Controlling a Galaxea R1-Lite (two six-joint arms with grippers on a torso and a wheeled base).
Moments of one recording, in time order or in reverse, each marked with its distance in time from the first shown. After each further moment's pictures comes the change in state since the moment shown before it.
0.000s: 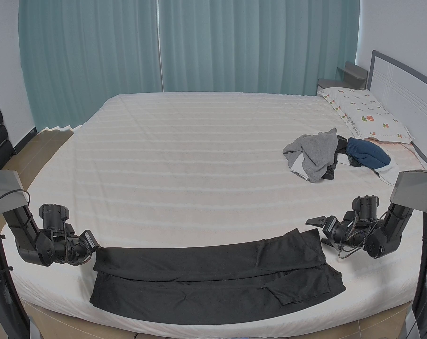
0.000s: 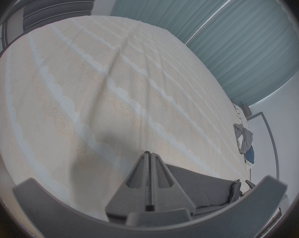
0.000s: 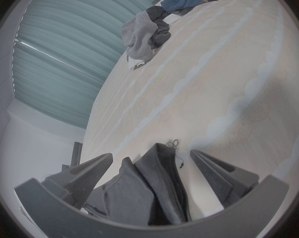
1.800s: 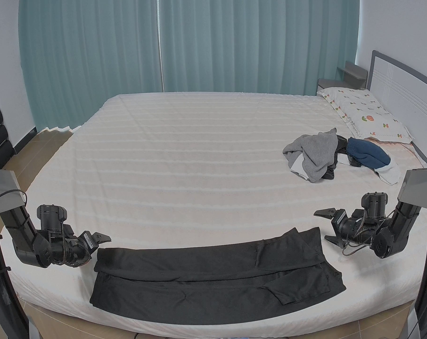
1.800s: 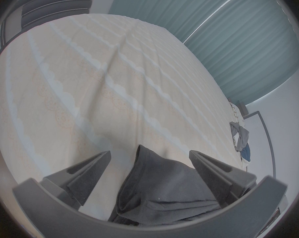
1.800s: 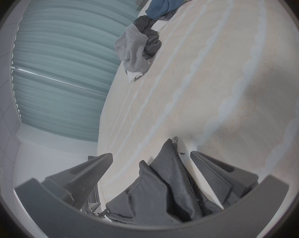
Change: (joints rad) left arm 0.003 -0.039 0.043 -0.005 -0.049 0.000; right arm -0.045 -0.069 0.084 -0.097 0.066 0.191
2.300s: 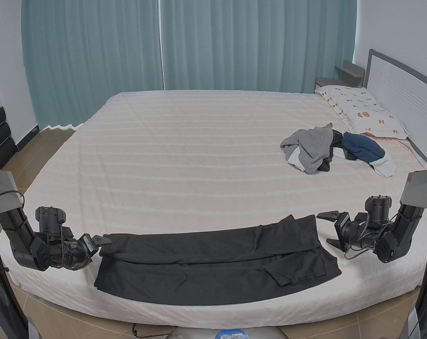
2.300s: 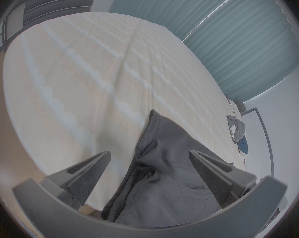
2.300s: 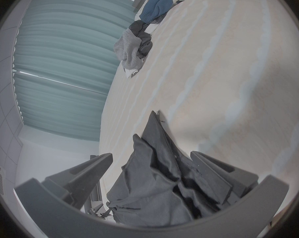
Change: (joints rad) left arm -0.017 -0.023 0.036 -0.001 -0.003 -0.011; right arm -0.003 -0.008 0.056 -0.045 0.008 0.024
